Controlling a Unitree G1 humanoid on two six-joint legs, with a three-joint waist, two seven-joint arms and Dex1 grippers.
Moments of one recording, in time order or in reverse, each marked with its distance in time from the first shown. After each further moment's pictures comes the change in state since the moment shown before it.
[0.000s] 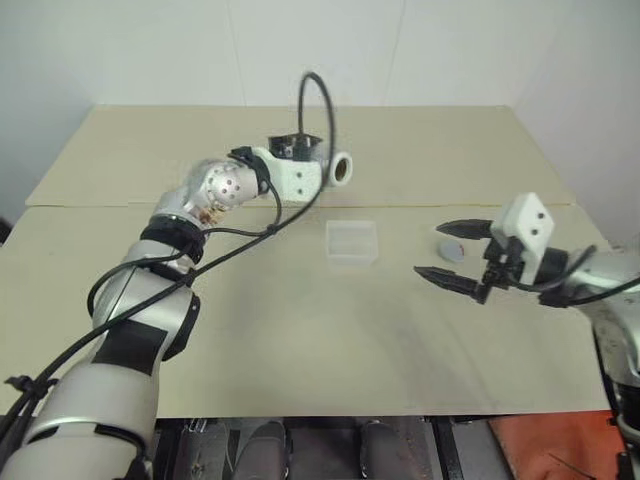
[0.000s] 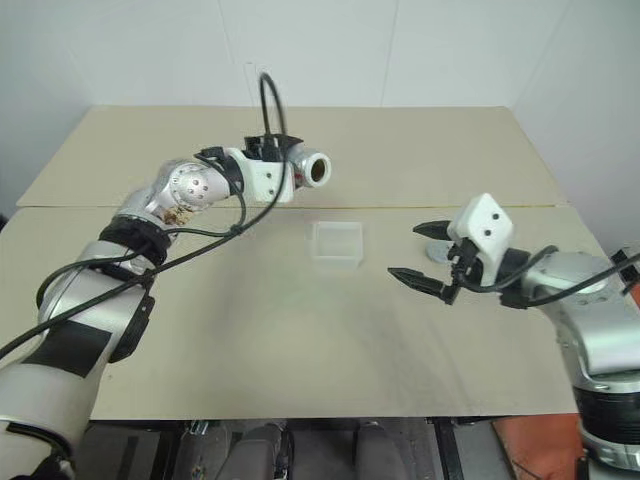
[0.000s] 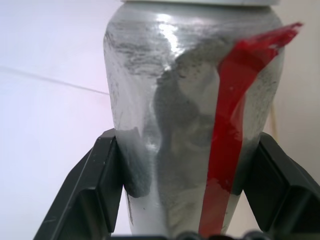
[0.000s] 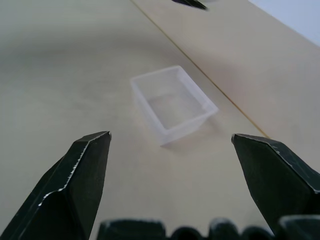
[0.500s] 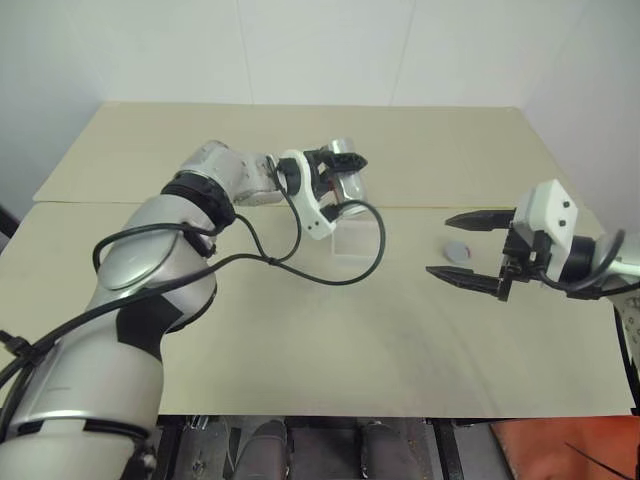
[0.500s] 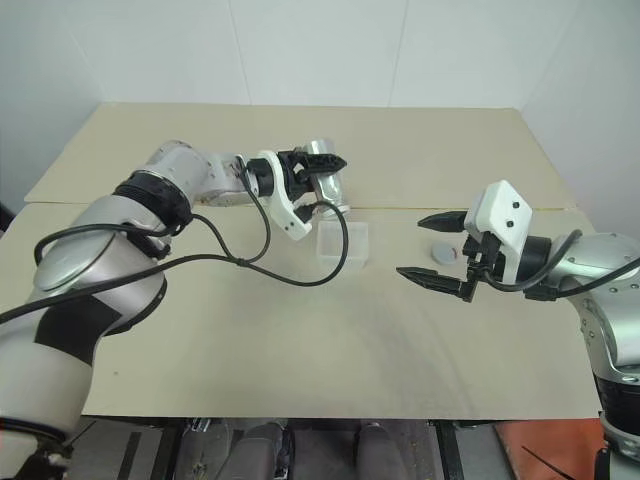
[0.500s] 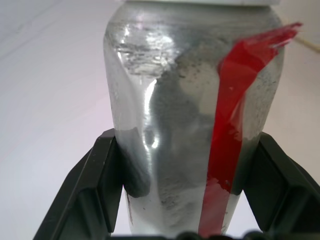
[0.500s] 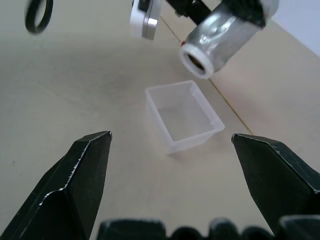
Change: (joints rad) left arm -0.189 -0.061 -0.538 0.098 0.647 0.019 0.720; right arm -0.043 -0.021 -0.013 0.009 0.016 -0.017 0.040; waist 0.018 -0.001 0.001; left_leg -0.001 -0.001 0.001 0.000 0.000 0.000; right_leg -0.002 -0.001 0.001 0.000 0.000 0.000
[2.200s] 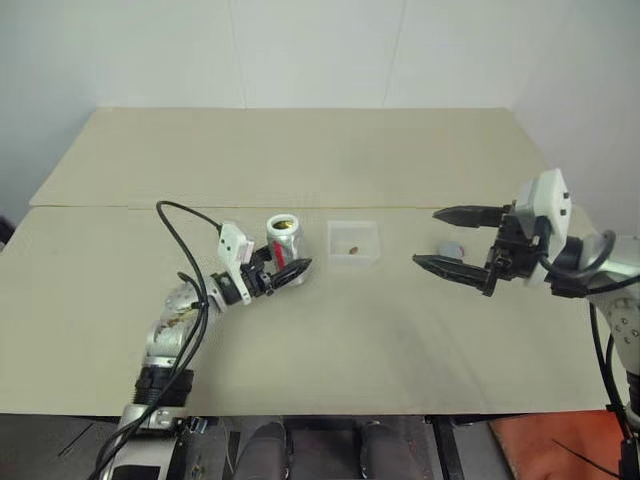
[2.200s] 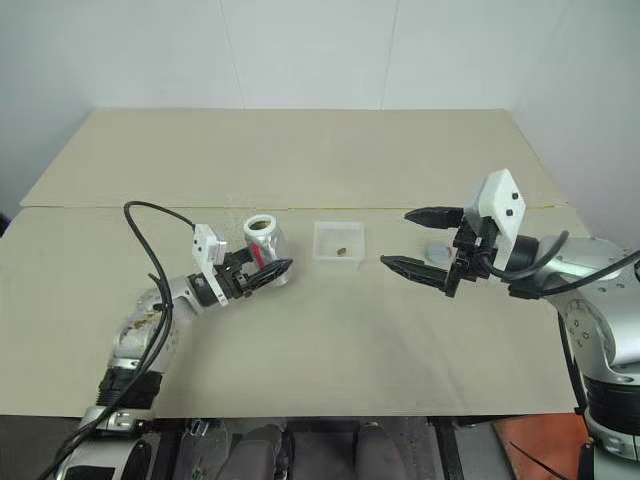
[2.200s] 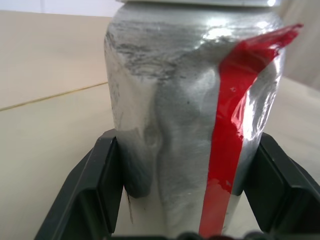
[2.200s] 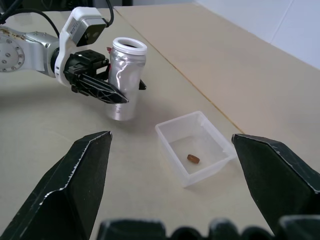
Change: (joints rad) left arm 1.155 -0.059 1.067 -1.096 -1.675 0.899 -1.304; right arm -0.006 0.059 0.000 -0.023 0.162 0.085 -0.103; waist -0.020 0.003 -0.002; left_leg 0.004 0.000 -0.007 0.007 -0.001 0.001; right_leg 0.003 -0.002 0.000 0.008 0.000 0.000
